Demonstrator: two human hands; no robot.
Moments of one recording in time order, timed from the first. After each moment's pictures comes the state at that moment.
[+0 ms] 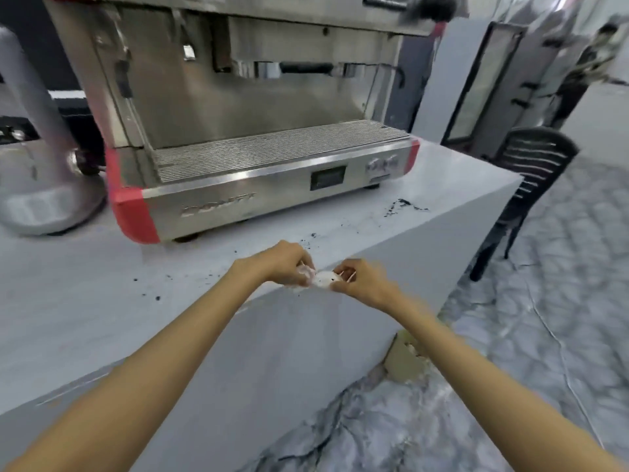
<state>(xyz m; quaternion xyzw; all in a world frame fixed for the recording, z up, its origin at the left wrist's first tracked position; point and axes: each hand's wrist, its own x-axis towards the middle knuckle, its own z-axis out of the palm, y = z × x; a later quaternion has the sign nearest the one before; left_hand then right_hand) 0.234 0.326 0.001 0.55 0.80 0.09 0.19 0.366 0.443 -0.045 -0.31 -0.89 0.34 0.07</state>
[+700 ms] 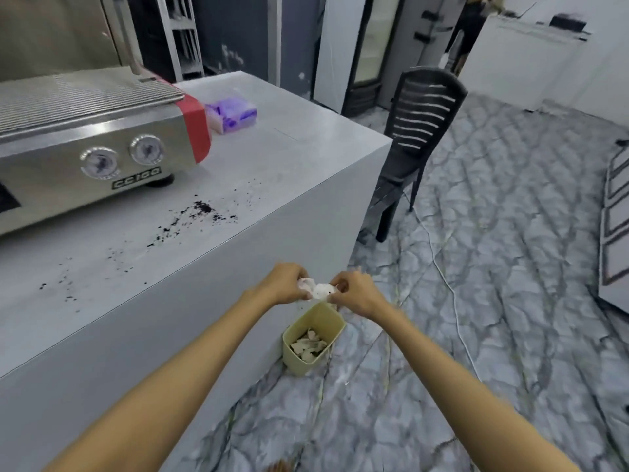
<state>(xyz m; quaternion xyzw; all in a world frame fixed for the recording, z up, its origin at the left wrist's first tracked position) 0.397 0.755 -0.126 0.55 0.76 0.16 0.32 0.548 0.822 -0.126 -0.46 -0.82 0.34 0.01</state>
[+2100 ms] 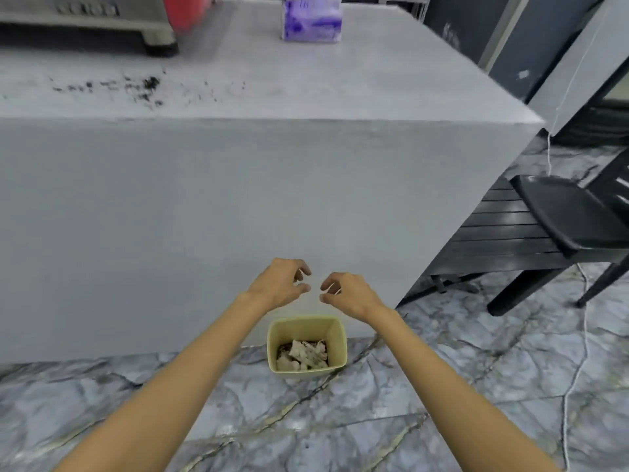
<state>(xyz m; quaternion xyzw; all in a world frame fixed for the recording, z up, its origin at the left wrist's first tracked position) 0.463 0.904 -0.292 0.23 0.91 0.26 0.21 0.527 1.055 -0.298 -0.12 -0.91 0.34 -0.18</state>
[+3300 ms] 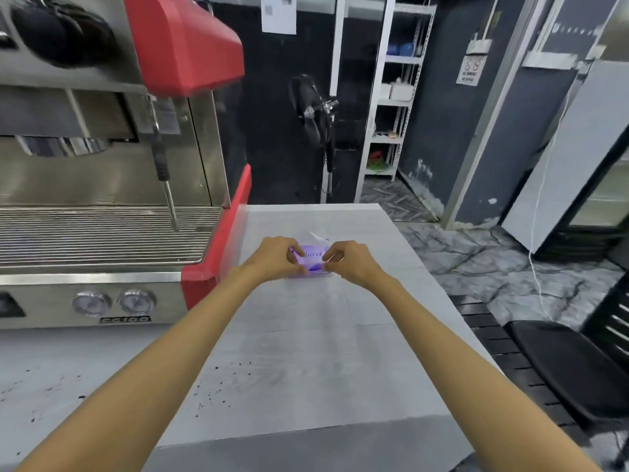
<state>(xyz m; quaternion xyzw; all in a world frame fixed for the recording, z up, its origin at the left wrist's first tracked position) 0.191 0.968 0.039 0.24 0.91 0.32 0.07 0.241 1.130 0.030 -0.08 -0.93 0.37 0.05</state>
